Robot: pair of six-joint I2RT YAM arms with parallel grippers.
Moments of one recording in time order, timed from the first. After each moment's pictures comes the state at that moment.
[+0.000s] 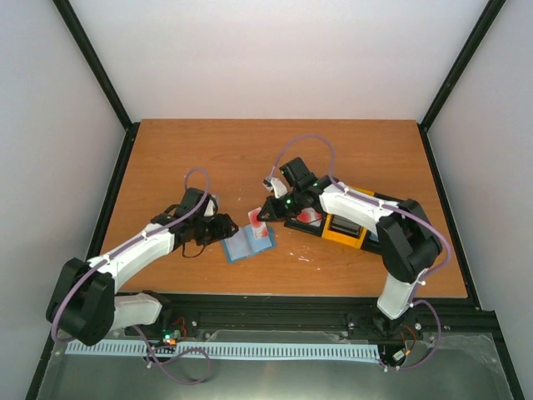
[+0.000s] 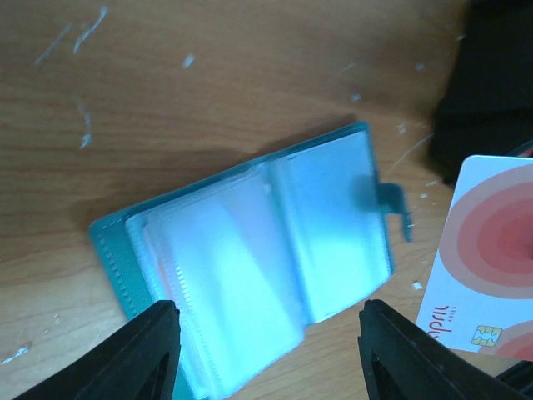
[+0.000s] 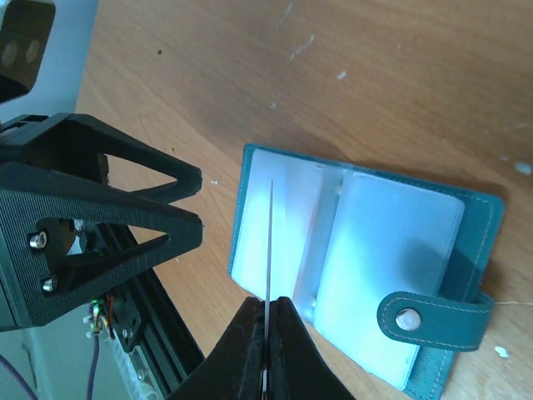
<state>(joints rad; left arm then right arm) -0.44 1.22 0.66 -0.40 0.30 -0.70 0.65 1.75 1.23 -0.44 -0.64 0.41</state>
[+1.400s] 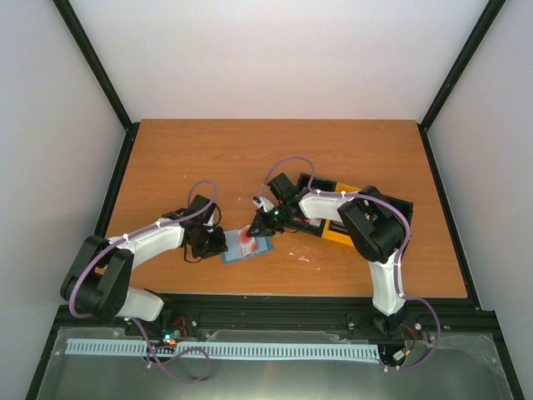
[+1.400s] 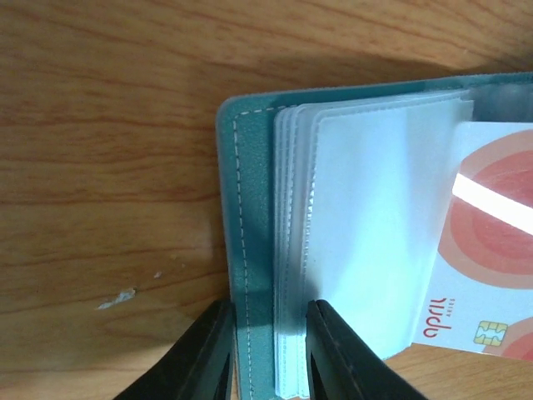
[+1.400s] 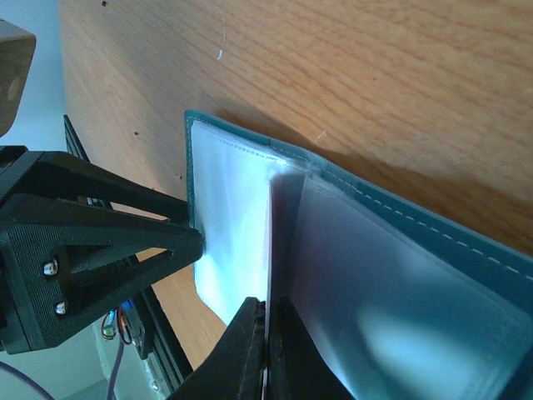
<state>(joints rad) -0.44 1.39 0.64 -0.52 0.27 -0.72 0.70 2.03 1.22 -0.26 -0.80 0.54</state>
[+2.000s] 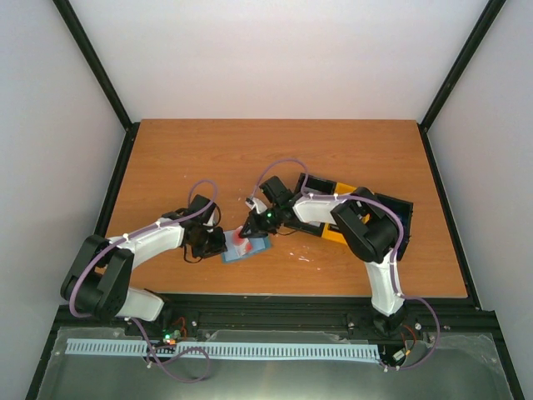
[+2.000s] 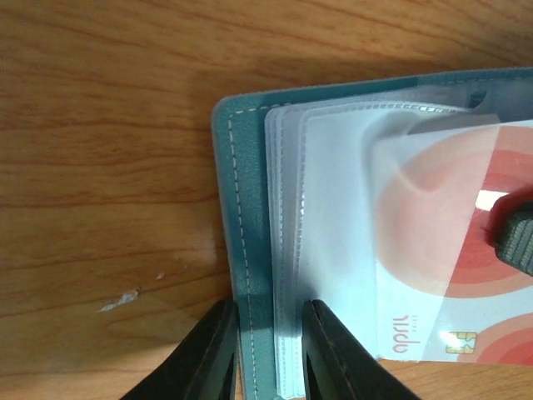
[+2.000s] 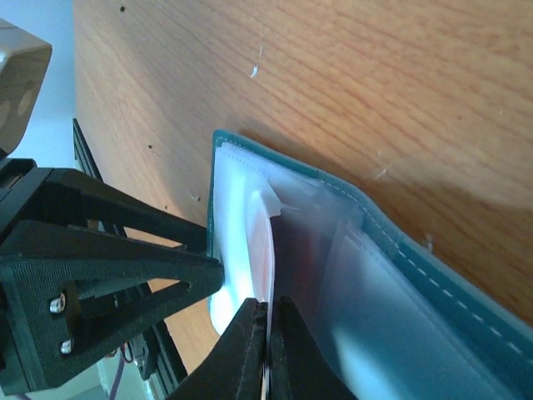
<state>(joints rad) -0.44 1.40 0.64 -0.52 0.27 -0.70 0.74 2.07 1.23 -0.16 -0.79 0.59</state>
